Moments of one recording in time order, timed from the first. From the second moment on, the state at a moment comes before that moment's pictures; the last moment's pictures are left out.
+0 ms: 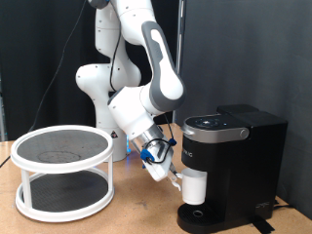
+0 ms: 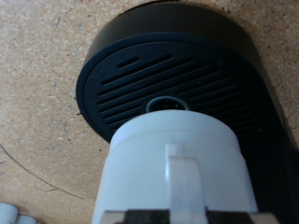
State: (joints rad) arm -0.02 0.12 0.11 -2.54 1.57 2.69 1.51
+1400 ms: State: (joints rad) arm -0.03 0.24 0.13 -2.47 1.70 2.71 1.36
